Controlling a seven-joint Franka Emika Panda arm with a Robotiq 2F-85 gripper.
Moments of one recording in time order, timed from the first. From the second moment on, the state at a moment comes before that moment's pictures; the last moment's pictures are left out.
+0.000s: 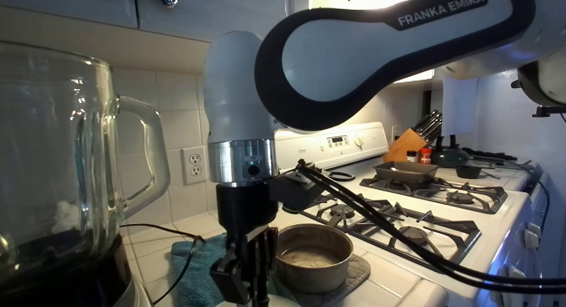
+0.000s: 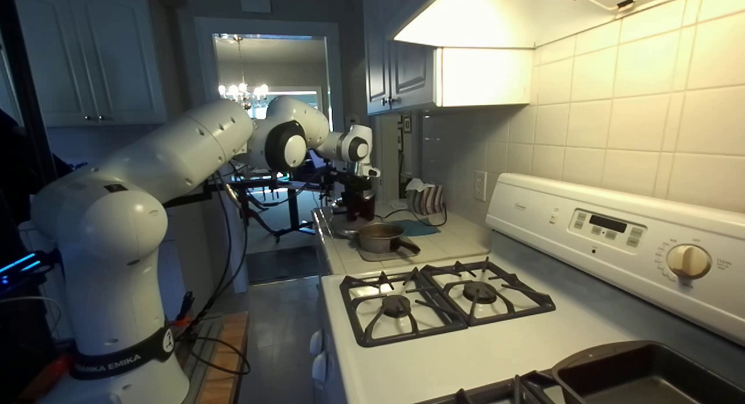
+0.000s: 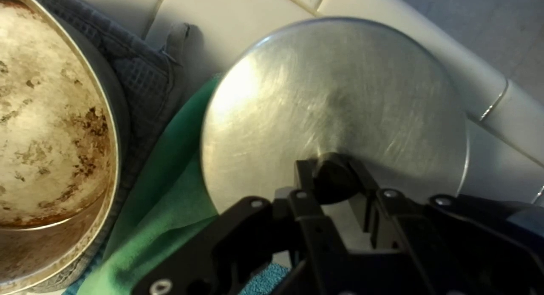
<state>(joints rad) 0.75 1.05 0.19 -0.83 -0.05 1.84 0.35</state>
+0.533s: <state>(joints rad) 0.75 1.06 0.19 -0.83 -0.05 1.85 0.35</state>
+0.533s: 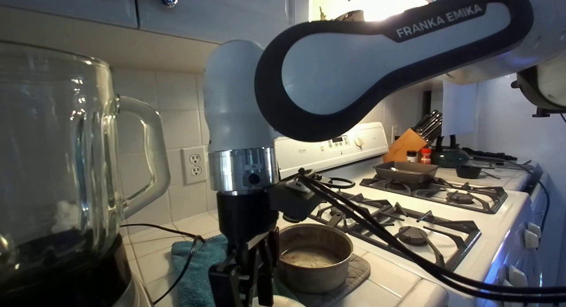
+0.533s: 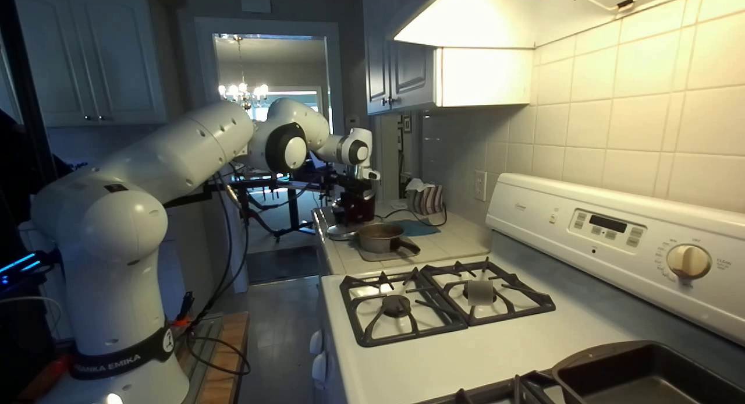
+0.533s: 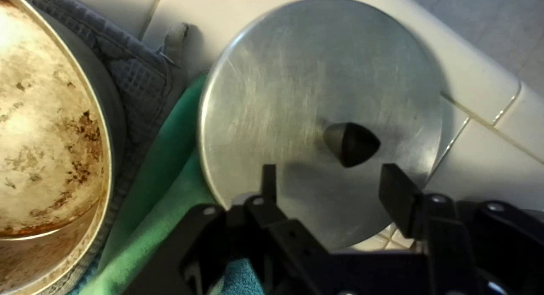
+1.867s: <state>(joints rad) 0.66 0.90 0.00 -0.87 -0.05 1.89 0.56</state>
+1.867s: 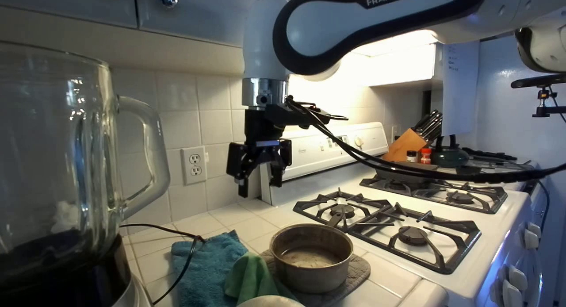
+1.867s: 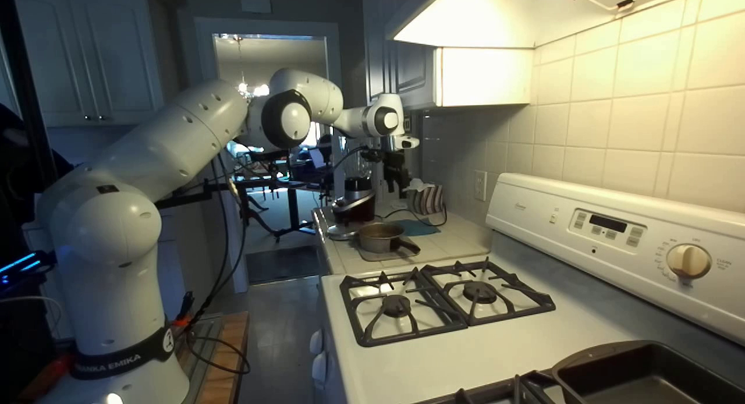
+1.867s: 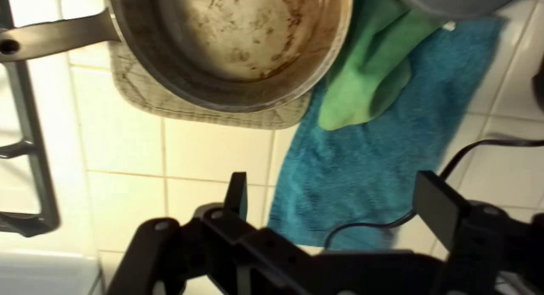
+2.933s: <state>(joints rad) 0.57 0.61 -0.07 -1.44 0.05 1.94 0.84</state>
